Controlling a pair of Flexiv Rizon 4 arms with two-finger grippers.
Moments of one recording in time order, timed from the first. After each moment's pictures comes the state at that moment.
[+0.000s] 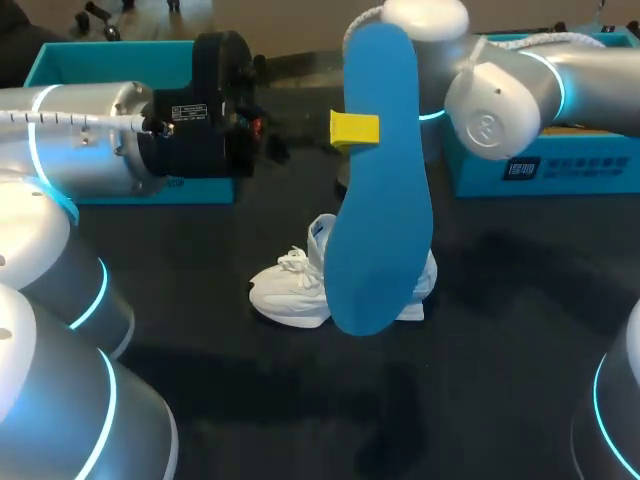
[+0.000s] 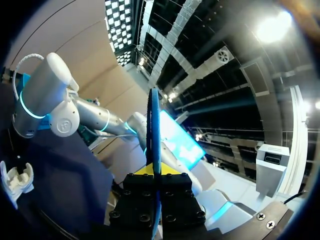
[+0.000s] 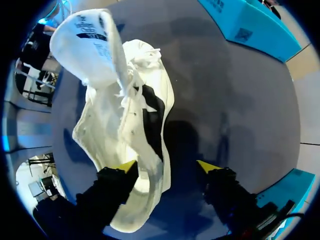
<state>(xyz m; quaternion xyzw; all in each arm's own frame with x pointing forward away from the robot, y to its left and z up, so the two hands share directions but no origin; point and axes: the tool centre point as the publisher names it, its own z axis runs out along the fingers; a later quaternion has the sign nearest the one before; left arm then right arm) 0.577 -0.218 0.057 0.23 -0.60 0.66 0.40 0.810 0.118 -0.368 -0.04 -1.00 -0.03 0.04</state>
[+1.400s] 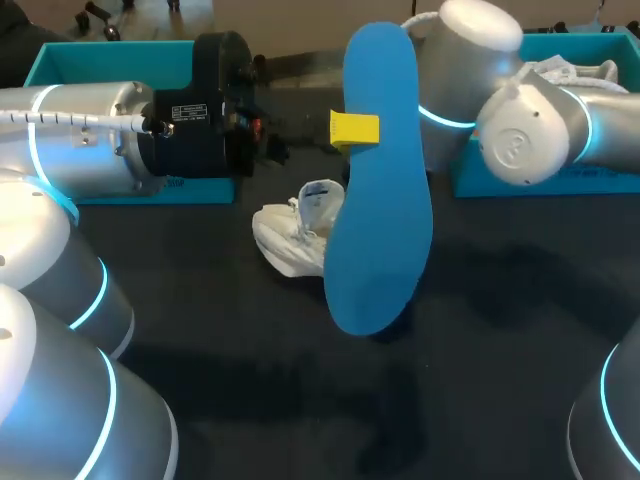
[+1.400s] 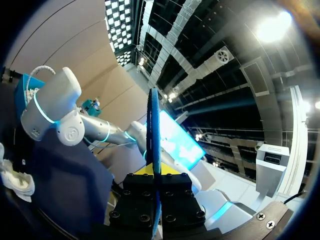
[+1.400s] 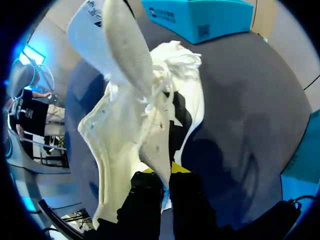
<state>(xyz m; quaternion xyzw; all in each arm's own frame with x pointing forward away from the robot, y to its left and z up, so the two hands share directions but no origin) 0.577 -0.218 0.057 0.23 -0.60 0.66 0.40 0.783 0.145 -0.355 -0.26 -0.95 -0.14 0.09</state>
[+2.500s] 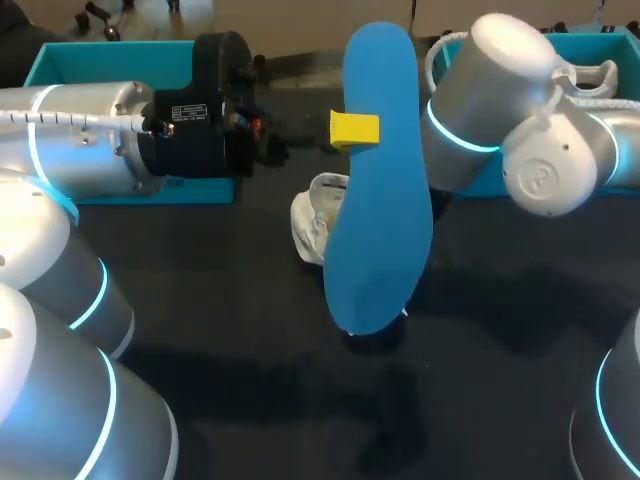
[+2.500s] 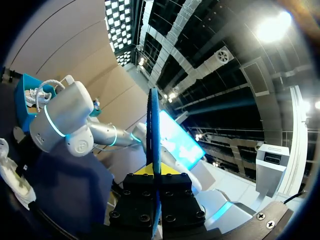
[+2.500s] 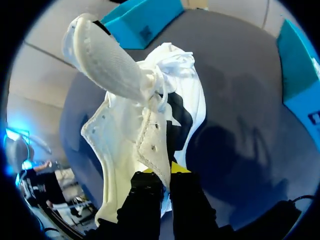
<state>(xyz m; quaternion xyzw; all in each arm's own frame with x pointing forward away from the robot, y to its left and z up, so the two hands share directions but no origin) 0.577 -0.218 0.057 0.23 -0.60 0.66 0.40 0.758 0.145 -0.348 -0.52 -0.83 -0.15 0.10</state>
